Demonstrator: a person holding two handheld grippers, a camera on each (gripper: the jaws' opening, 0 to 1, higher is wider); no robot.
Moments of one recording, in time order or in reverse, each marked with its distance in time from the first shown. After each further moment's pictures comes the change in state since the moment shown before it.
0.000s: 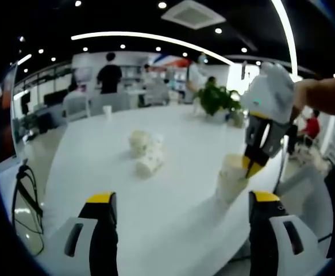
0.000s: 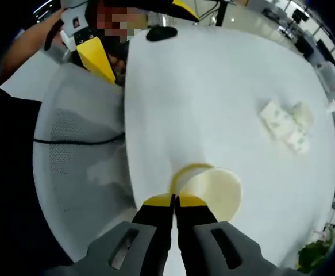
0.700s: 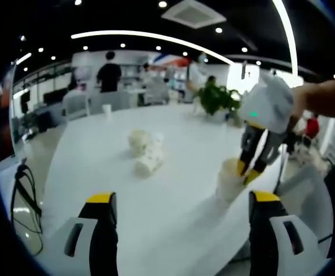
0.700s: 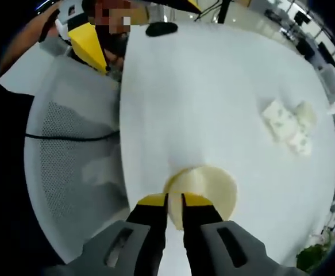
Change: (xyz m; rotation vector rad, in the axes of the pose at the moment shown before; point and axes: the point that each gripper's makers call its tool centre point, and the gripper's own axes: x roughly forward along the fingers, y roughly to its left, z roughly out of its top) left arm 0.003 0.000 0.000 -0.005 0.007 -0.003; right arm 0.009 -0.007 -0.003 -0.034 -0.016 -0.020
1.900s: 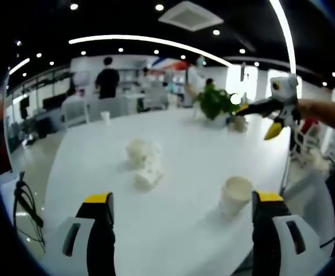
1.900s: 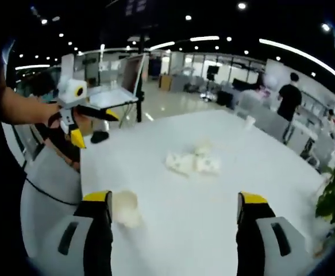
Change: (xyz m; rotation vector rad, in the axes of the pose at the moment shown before) left arm 0.015 0.000 0.027 0.016 -0.036 0.005; right arm -0.133 -0.094 -0.069 0.367 -0.836 -0.399
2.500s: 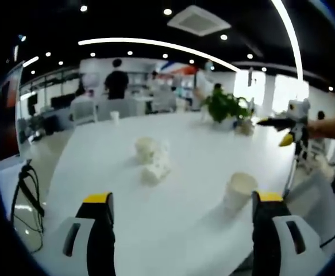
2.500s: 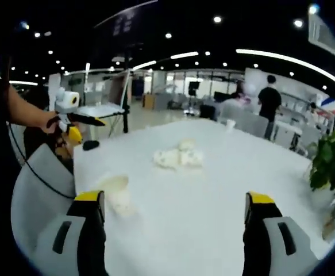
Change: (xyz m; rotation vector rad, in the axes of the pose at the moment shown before) left arm -0.014 0.010 -0.019 -0.045 -0.028 0.053; right arm -0.037 -0.006 -0.060 0.099 -0.112 -0.089
